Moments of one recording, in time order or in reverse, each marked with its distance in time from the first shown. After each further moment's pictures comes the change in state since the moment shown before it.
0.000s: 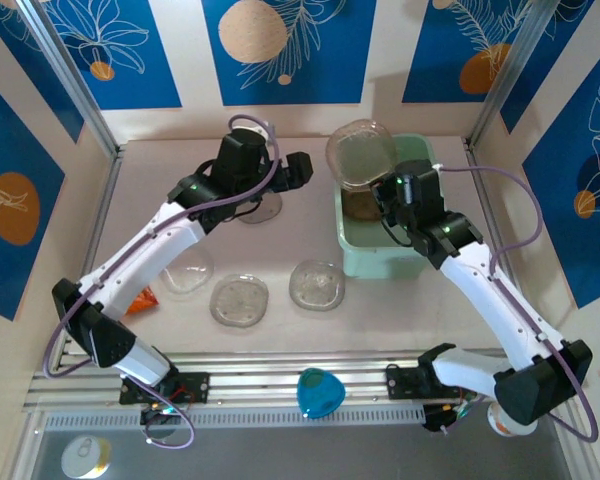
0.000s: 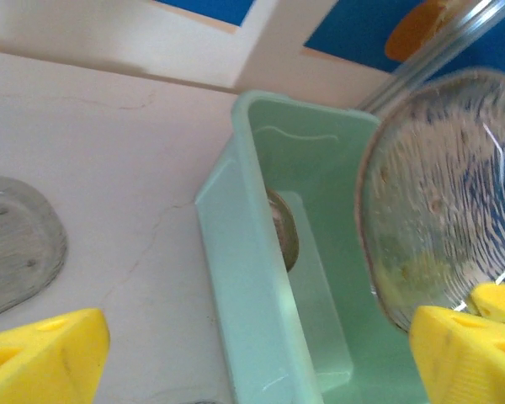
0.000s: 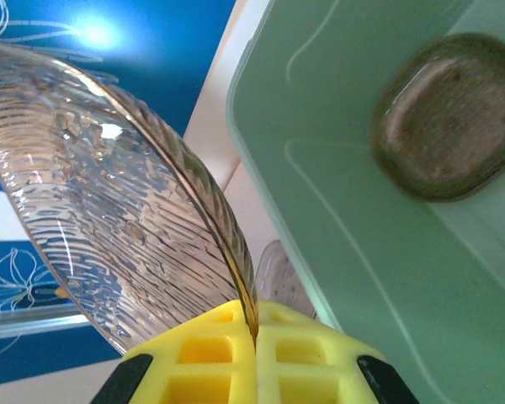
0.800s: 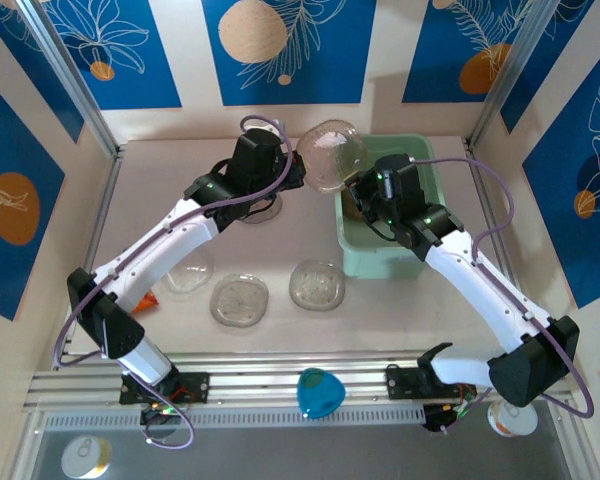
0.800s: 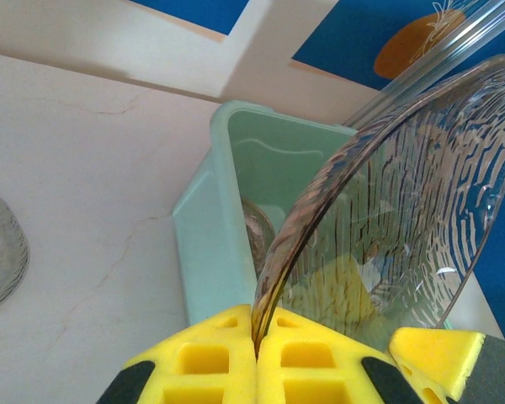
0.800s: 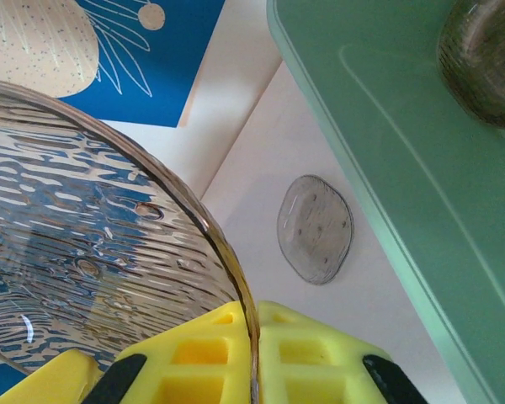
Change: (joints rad) left arm -0.055 0.072 0.029 0.074 -0.033 -0.069; right arm 0.083 0.106 0.048 0.062 -0.112 0.009
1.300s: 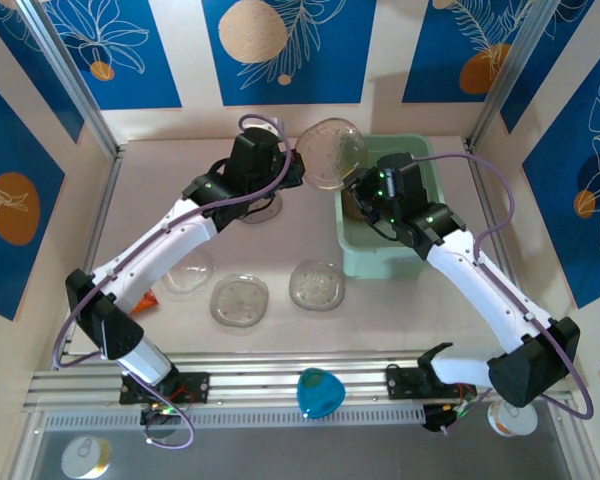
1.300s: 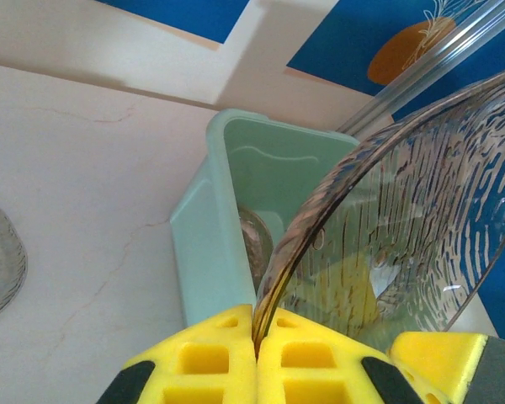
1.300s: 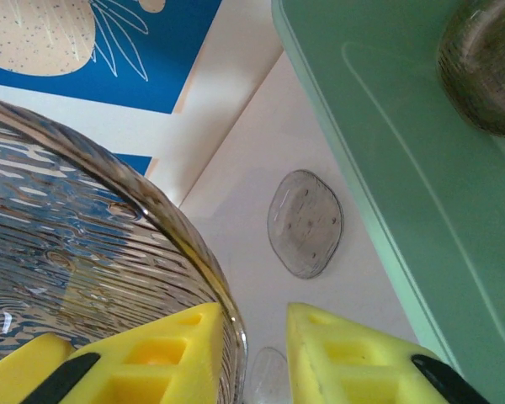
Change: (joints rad) left arm 0.005 -0.006 -0.002 0.015 0.003 0.010; right arm -0.006 -0.001 0.010 -0.021 -0.034 -0.065
